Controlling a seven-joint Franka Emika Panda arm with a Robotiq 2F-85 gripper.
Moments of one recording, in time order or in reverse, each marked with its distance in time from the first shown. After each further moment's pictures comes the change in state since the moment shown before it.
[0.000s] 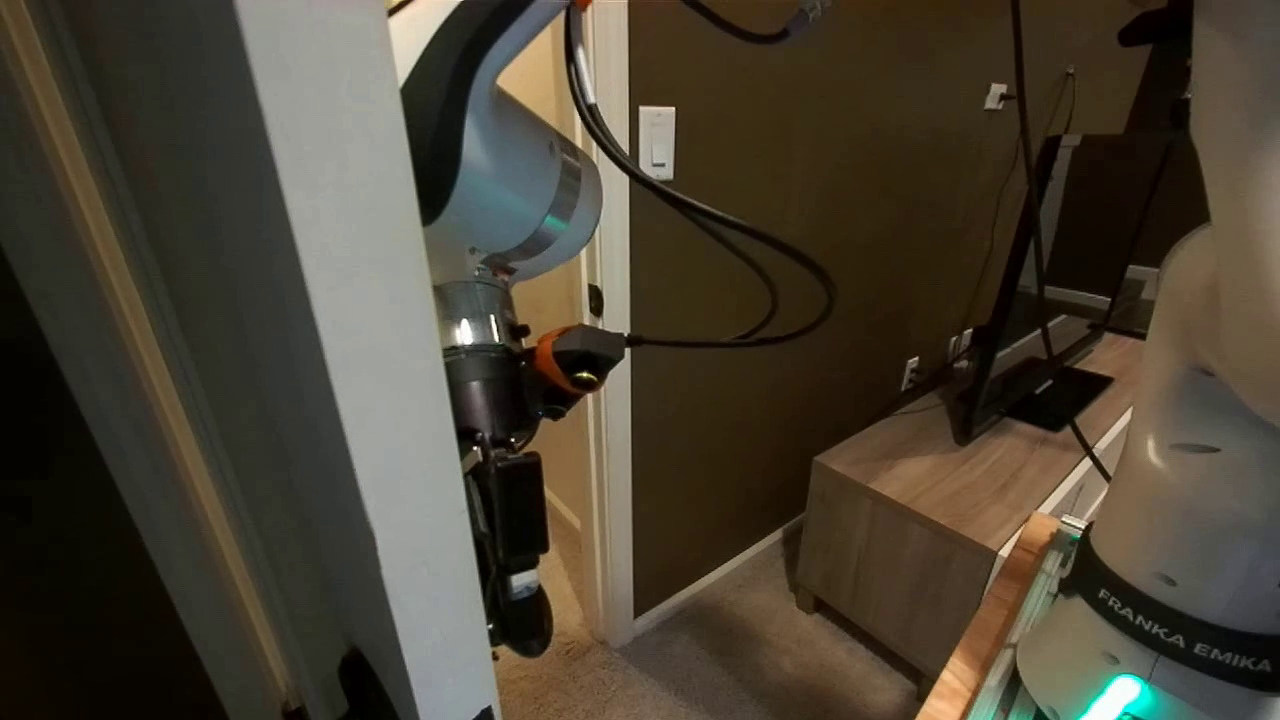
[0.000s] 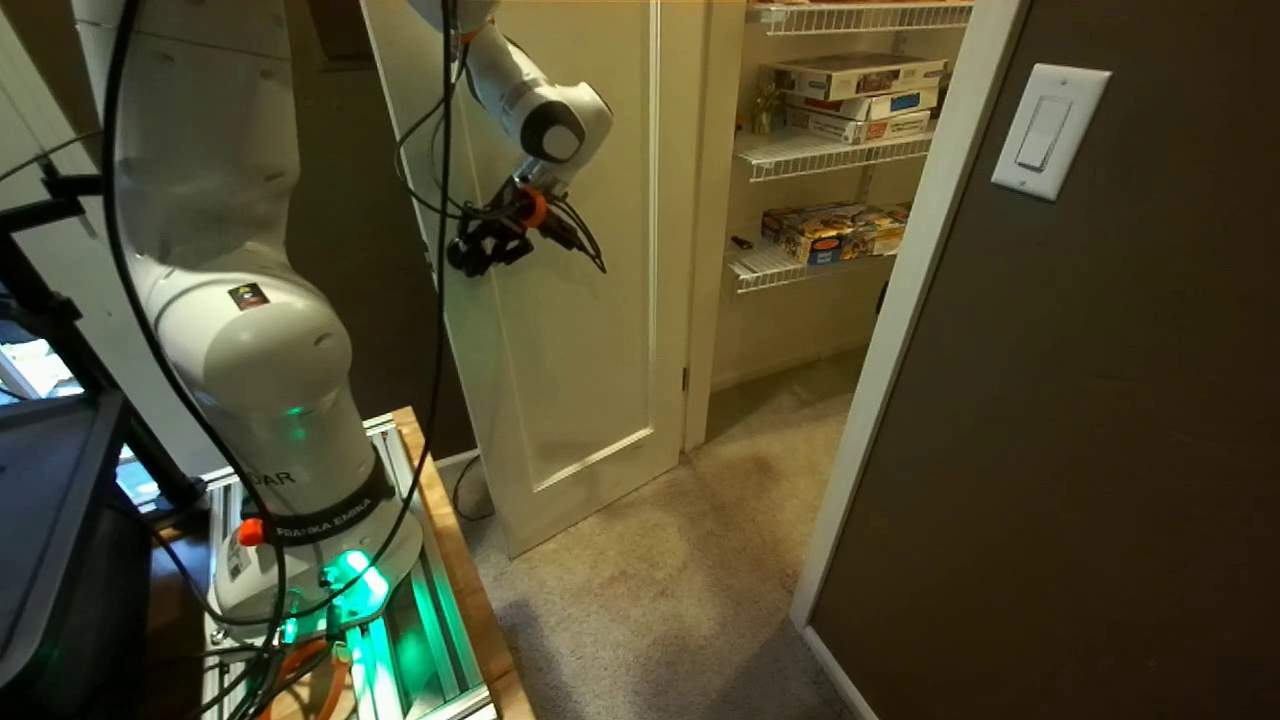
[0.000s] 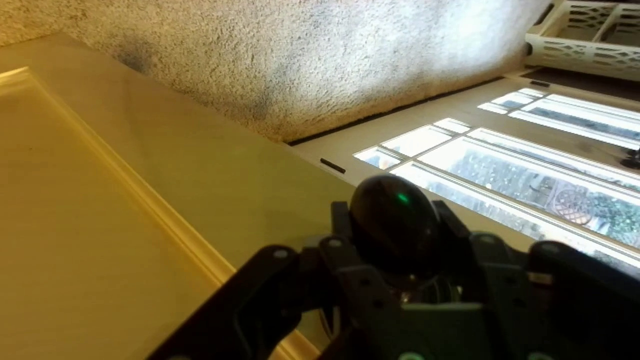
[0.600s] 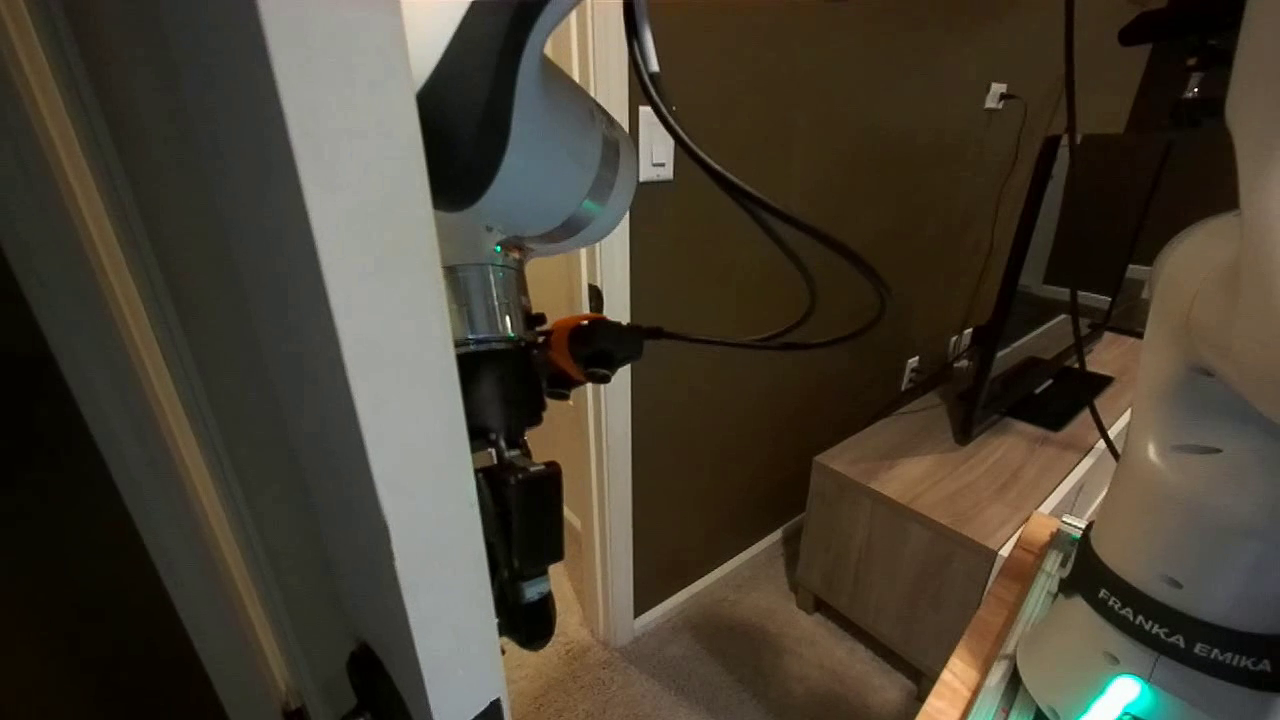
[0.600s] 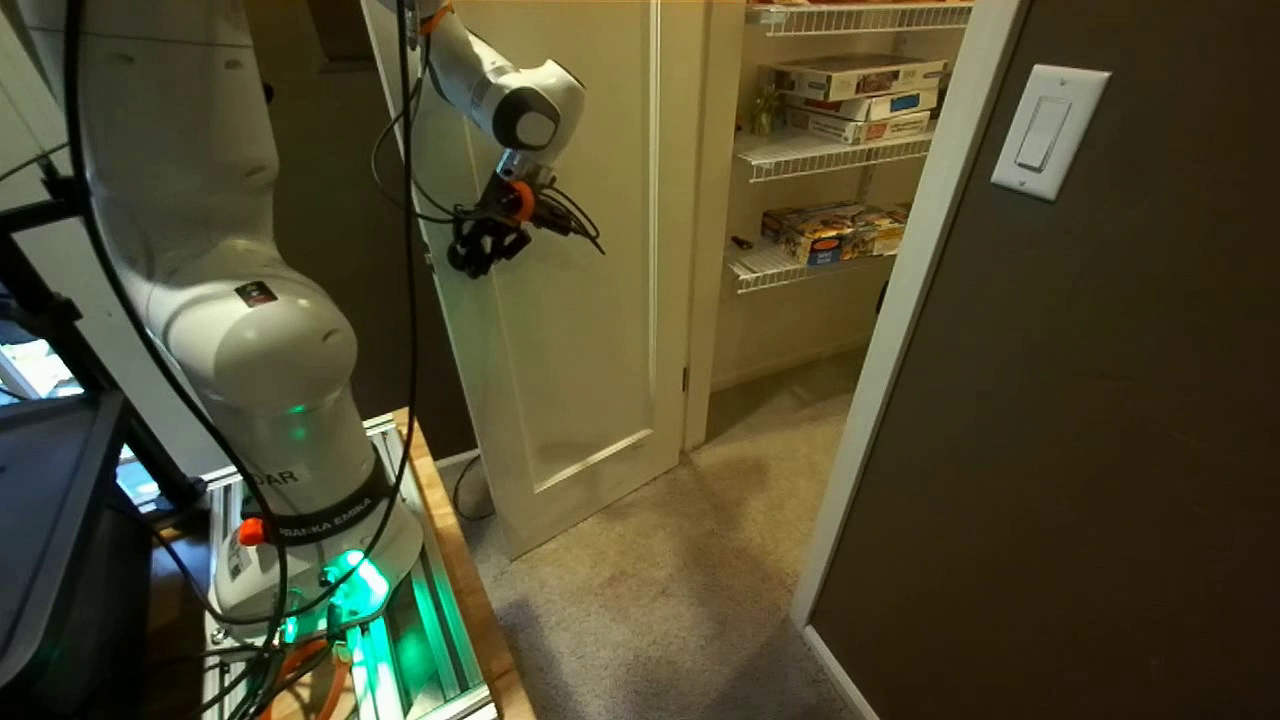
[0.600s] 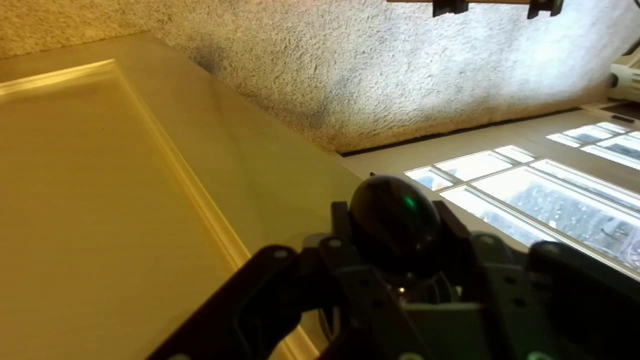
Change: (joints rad) arm 0.049 -0.115 0.000 -0.099 -0.056 0.145 -0.007
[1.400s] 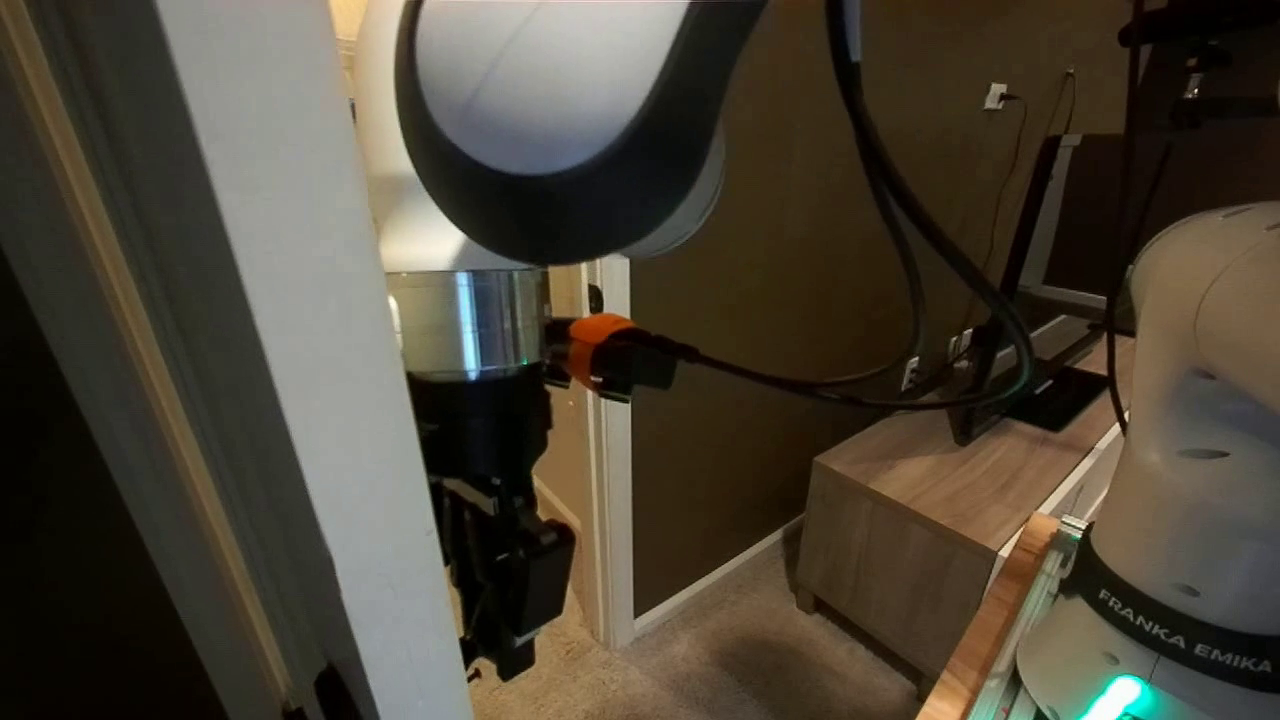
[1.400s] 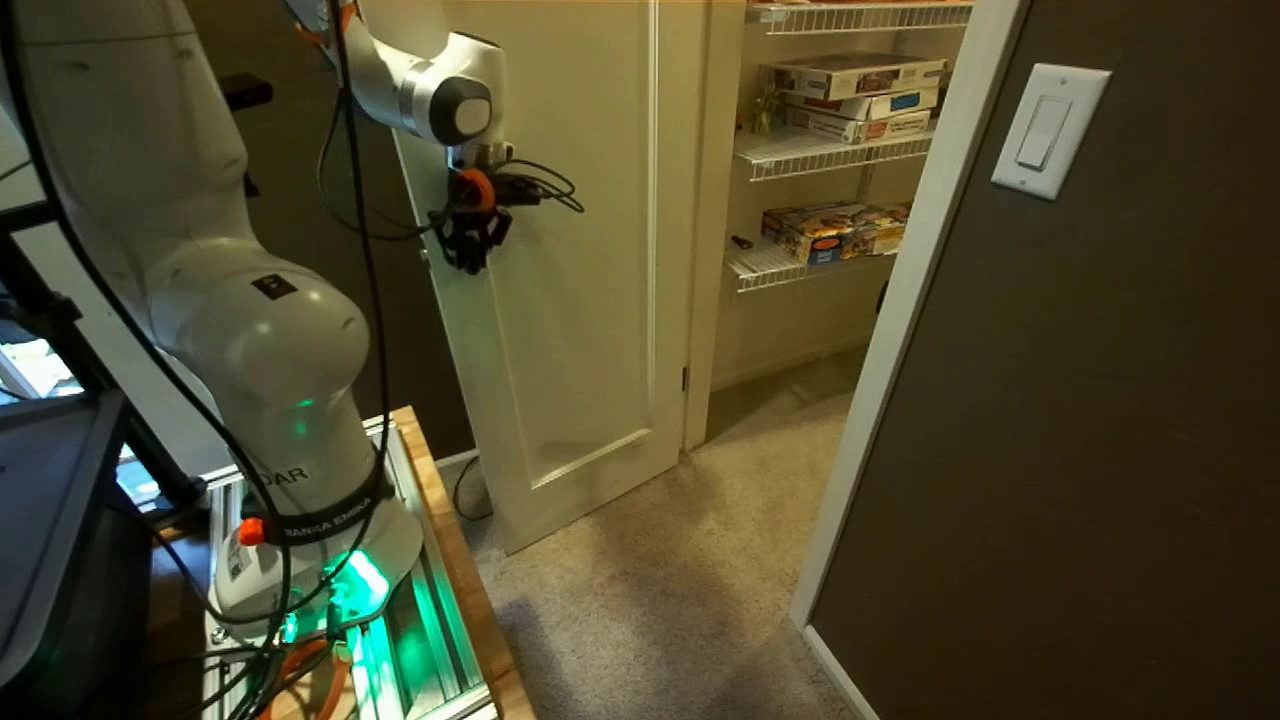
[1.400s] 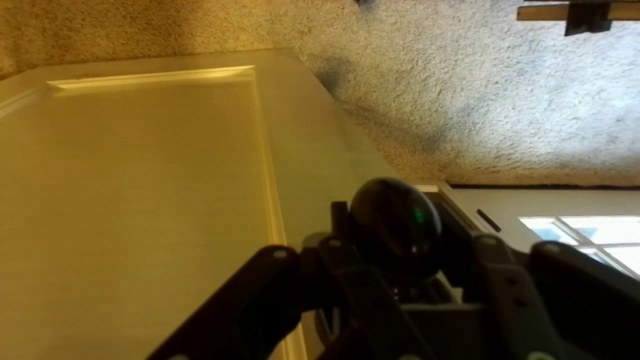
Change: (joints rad) arm 0.132 -0.158 0.030 -0.173 -0.168 0.336 0.146
